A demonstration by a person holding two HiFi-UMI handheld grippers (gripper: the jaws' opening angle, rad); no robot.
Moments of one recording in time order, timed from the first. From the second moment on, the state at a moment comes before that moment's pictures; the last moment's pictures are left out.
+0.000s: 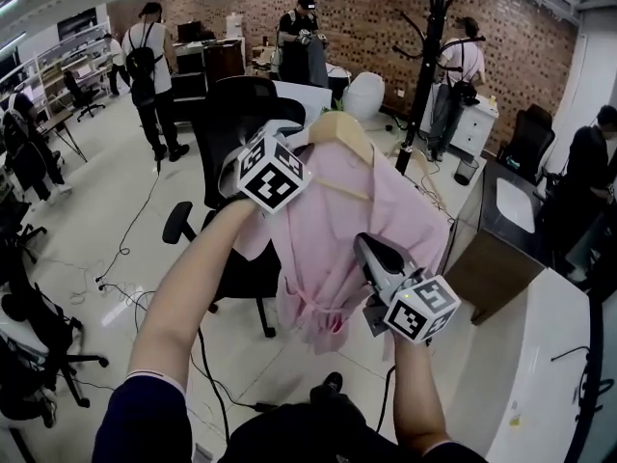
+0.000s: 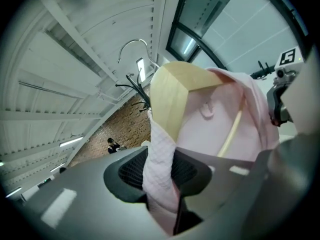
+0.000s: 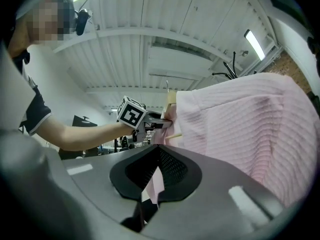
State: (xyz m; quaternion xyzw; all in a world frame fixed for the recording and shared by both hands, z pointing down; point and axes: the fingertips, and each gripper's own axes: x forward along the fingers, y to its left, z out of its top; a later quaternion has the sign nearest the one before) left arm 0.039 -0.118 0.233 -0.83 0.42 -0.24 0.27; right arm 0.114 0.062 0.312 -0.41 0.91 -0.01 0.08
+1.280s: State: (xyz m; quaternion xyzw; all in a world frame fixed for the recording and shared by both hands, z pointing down) left arm -0.203 -0.336 0.130 -0.72 0.59 -0.28 0.24; right arm -0.058 -0.163 0.253 -0.20 0.98 0.02 0.08
